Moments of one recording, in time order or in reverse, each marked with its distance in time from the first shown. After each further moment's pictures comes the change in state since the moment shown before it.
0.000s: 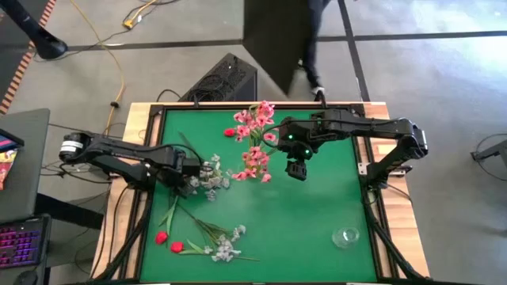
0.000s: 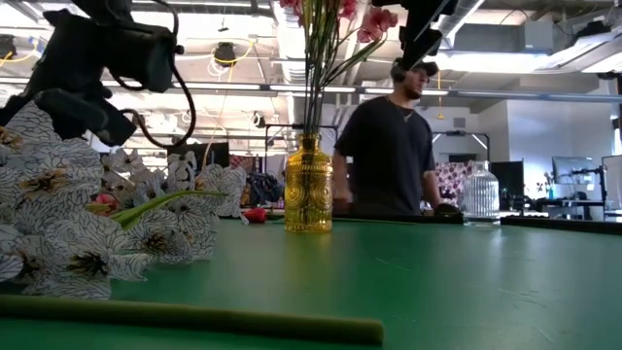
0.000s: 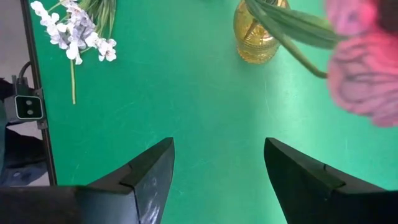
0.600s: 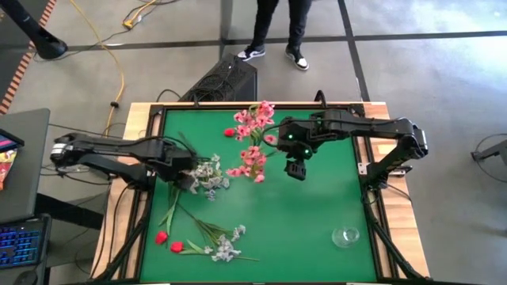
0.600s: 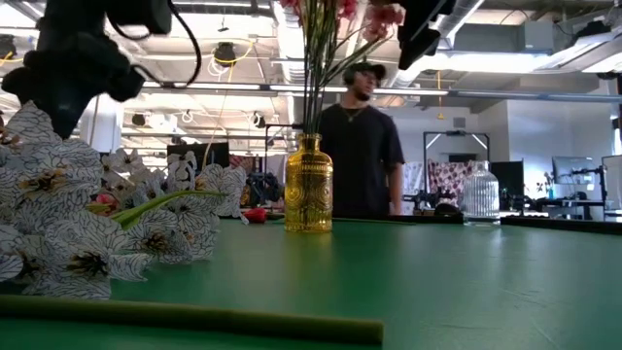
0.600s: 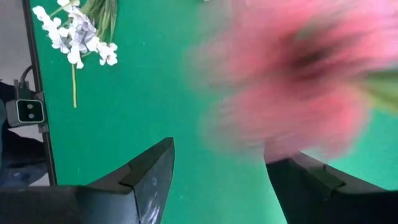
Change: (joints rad) left arm 0.002 -0.129 0.151 -0.110 -0.061 -0.070; right arm -0.001 0.000 0.000 0.010 0.001 0.005
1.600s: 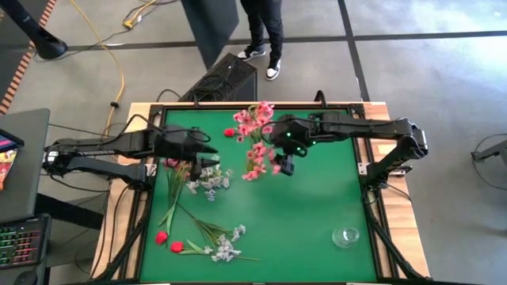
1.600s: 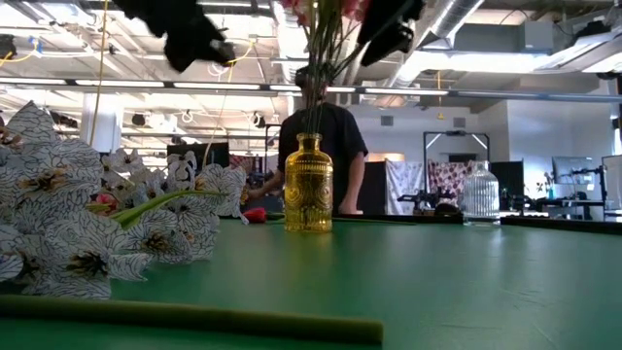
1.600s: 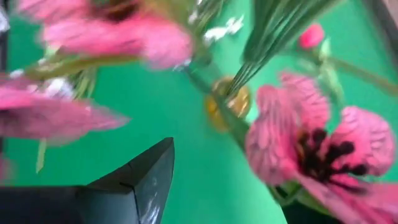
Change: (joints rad) left arm 0.104 -0.182 0.000 0.823 -0.074 0.804; right arm 0.006 0.000 -0.025 0.244 0.125 -0.007
